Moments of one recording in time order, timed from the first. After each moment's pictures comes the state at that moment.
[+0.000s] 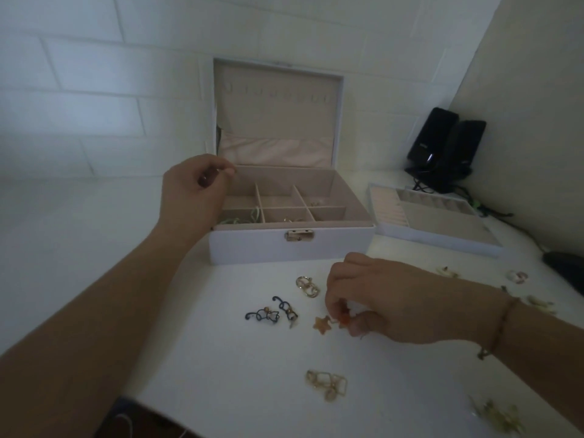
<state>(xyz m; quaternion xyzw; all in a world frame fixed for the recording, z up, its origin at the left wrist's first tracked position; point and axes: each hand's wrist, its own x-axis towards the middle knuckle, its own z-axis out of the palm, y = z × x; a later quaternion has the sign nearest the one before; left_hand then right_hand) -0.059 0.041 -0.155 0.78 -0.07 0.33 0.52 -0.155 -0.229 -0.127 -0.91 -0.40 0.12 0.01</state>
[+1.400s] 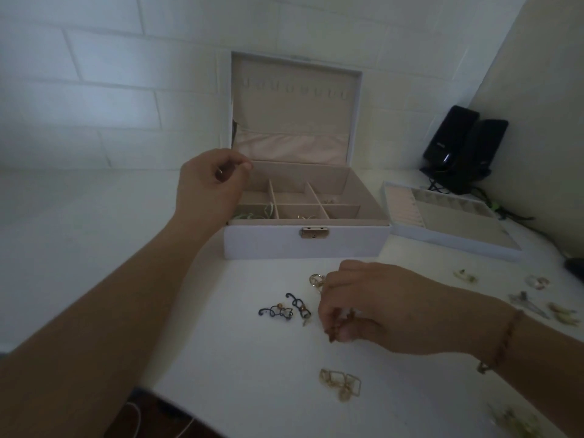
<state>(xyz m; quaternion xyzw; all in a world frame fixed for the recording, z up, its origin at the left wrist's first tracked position) -0.057 0.042 -0.155 0.79 -0.07 0.33 0.51 -0.159 -0.211 -0.135 -0.89 -0.44 0.10 0.05</state>
